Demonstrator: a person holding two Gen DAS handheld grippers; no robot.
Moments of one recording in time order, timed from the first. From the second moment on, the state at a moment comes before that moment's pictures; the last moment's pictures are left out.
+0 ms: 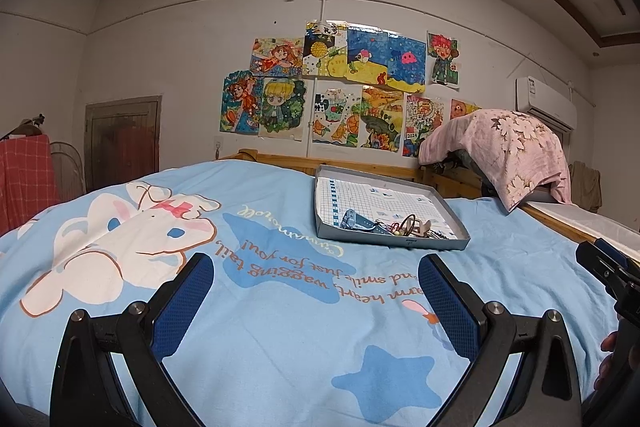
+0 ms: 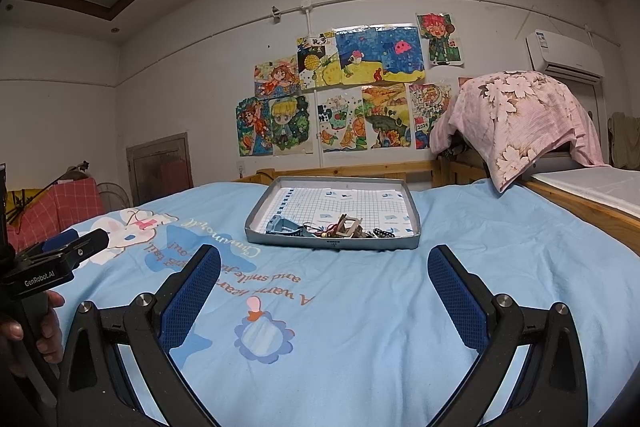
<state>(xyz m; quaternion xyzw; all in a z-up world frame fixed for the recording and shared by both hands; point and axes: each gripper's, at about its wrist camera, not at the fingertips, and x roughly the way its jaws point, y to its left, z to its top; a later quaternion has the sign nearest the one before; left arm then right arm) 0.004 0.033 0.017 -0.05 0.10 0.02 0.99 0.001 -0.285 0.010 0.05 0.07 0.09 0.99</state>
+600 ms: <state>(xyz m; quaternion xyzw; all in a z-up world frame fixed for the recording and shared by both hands) 0.004 0.035 0.016 -0.04 0.10 0.02 0.99 0.000 -0.285 0.009 0.06 0.07 0.09 0.99</state>
